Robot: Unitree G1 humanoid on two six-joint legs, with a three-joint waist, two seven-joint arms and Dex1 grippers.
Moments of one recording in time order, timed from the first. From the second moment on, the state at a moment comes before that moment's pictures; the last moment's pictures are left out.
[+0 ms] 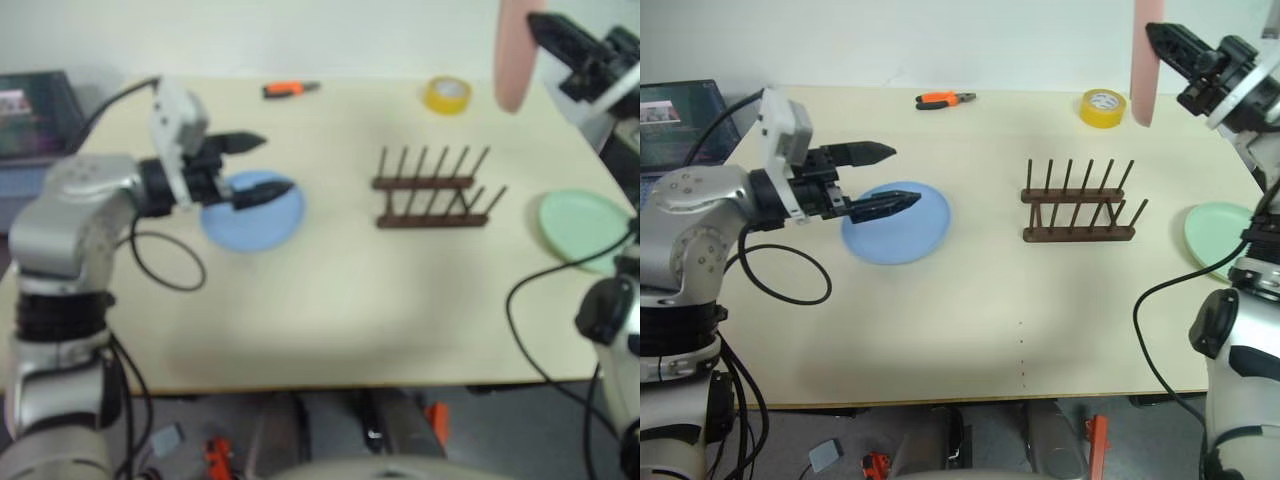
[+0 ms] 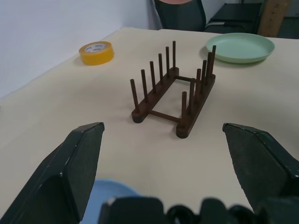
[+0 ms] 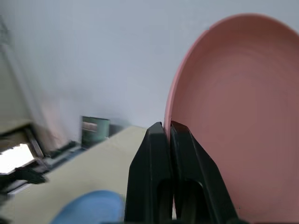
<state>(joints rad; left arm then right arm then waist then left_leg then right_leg) -0.69 0.80 0.07 -0.13 -0.53 0.68 -0.97 -1.07 -0.72 -0.44 0.40 0.66 0.86 0.89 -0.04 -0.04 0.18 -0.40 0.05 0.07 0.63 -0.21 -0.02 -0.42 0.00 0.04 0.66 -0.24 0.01</state>
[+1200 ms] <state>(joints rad) -0.70 0.79 0.03 -0.13 -0.50 0.69 -0.98 -0.90 -0.75 -0.50 0.54 0.74 0.94 0.92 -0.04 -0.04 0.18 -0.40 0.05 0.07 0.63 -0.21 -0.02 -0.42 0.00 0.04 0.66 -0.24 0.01</state>
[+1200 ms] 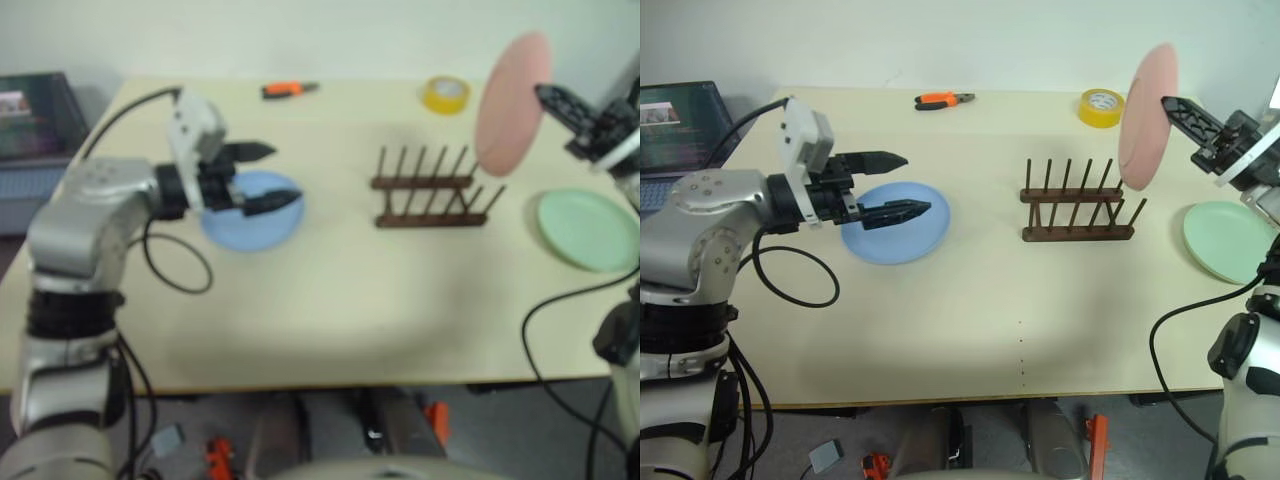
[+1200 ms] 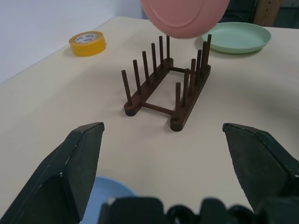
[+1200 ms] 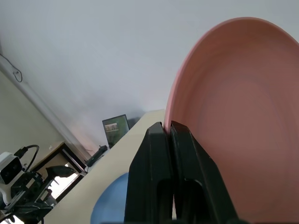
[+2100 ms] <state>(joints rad) -0.70 0.79 0.02 -0.13 -0.49 0.69 -0.99 -0.83 -0.77 -0.51 0.53 0.77 0.95 0.93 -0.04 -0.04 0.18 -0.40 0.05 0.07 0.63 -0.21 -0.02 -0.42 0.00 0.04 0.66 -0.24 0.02</state>
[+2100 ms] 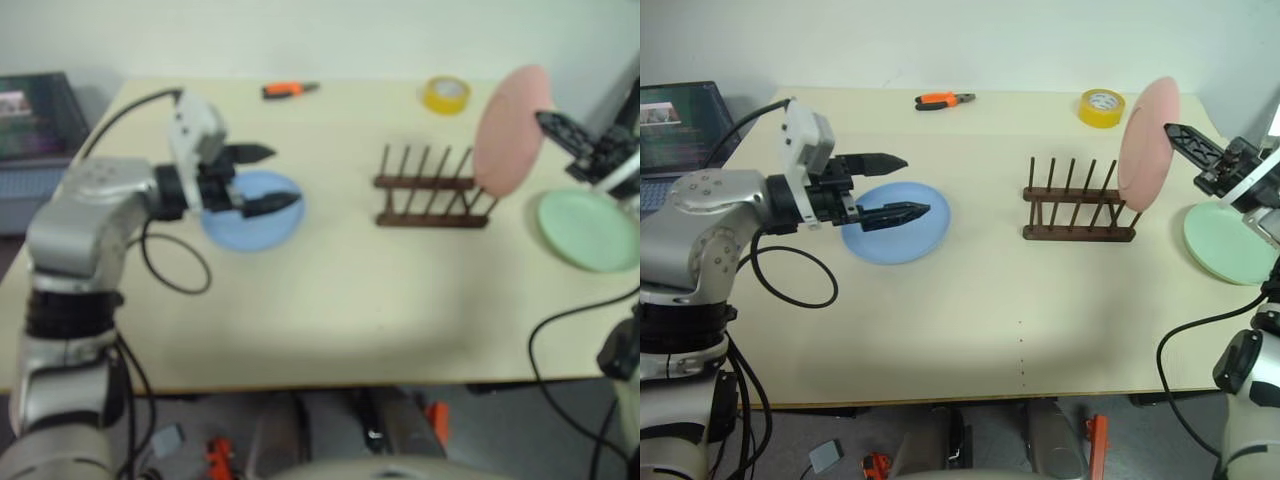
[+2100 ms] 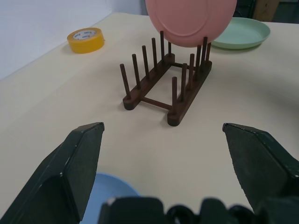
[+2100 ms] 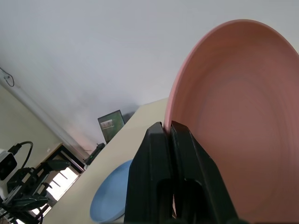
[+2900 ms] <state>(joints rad) -0.71 0.79 0.01 -0.13 -0.47 0.69 -1.00 -0.76 -0.82 -0.43 0.48 0.70 0.84 0.97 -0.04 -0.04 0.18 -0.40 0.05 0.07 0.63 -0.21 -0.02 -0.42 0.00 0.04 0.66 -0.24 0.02</state>
